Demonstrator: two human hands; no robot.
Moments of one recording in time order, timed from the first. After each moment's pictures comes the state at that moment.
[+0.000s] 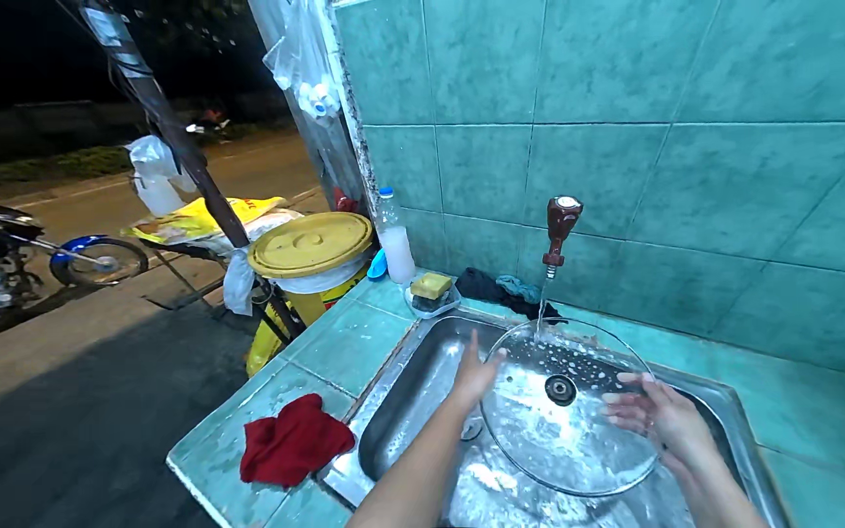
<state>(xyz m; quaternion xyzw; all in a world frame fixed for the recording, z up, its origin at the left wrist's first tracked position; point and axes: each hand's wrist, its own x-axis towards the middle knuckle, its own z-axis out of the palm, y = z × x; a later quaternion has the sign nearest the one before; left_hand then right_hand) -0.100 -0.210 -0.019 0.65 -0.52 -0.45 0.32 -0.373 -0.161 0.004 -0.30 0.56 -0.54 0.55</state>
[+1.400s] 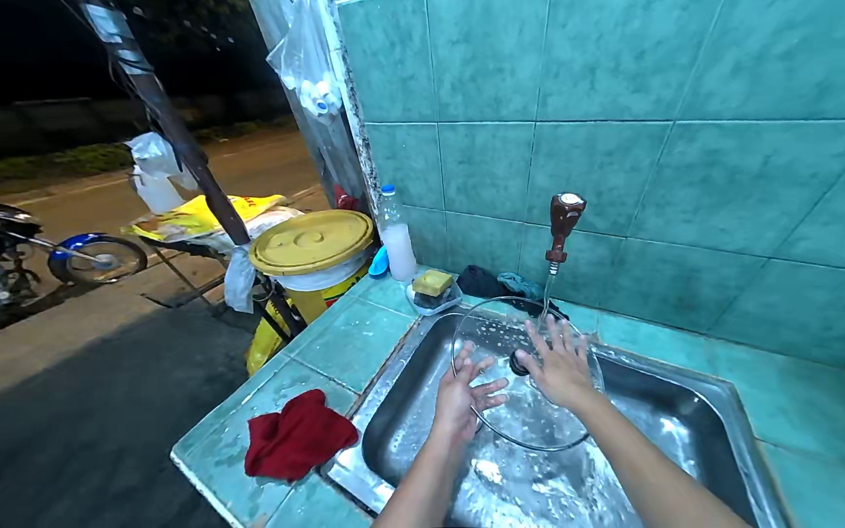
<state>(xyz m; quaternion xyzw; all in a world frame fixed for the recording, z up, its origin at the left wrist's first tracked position) -0.097 -0.152 -0.005 0.45 -0.19 -0.63 0.61 -0.278 -0.229 -0.014 -0.79 0.59 -0.06 0.14</state>
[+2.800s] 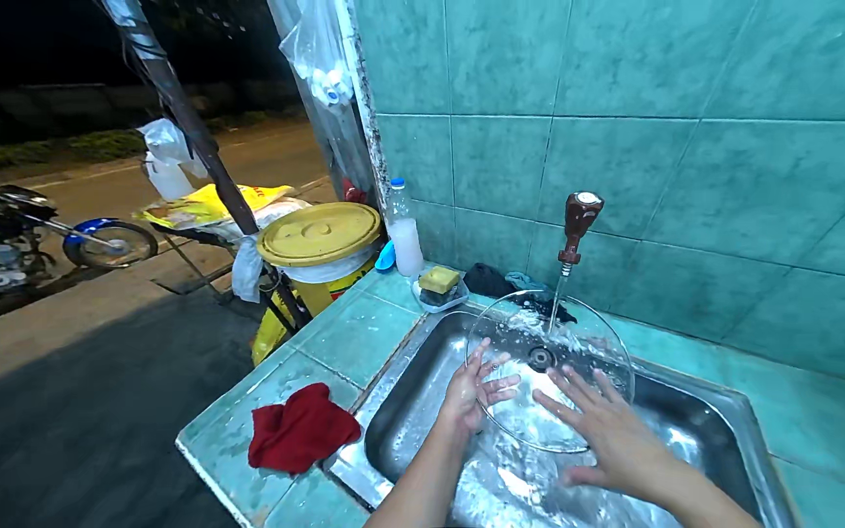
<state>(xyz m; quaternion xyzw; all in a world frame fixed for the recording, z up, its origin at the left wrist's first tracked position) -0.089 -0.180 -0.035 0.38 -0.20 -0.70 0.57 -0.336 -0.157 0.006 -0.91 0.40 0.03 0.10</state>
